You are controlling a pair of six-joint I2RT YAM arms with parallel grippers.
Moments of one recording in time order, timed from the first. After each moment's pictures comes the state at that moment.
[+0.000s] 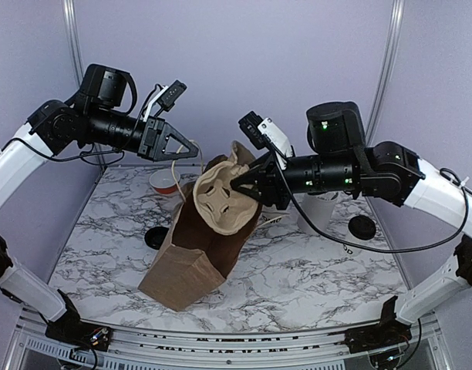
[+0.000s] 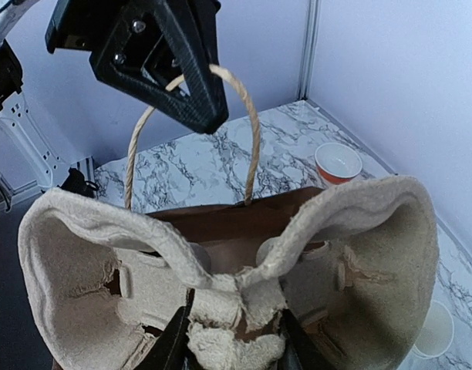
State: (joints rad) left arm -0.72 1.44 1.76 -0.83 0.65 -0.25; right arm 1.10 1.37 1.54 -0.55 -0.04 0.02
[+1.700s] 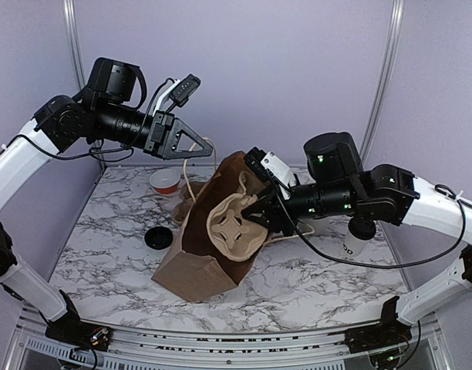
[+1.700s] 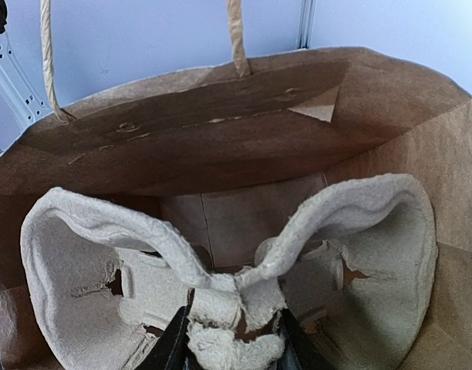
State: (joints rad) left arm -0.78 1.49 1.84 -0.81 0.73 -0.27; right arm 1.10 1.29 1.31 -0.52 -0.04 0.03
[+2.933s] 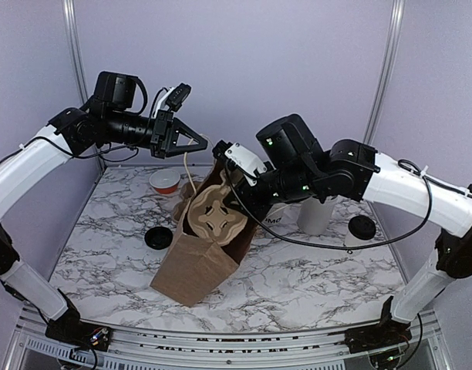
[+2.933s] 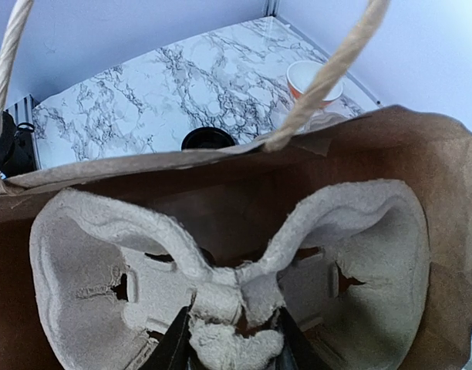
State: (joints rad) left arm -0.64 1.50 1.69 -0.59 0.81 -0.46; right arm 1.10 1.56 1.61 -0.71 0.09 0.01
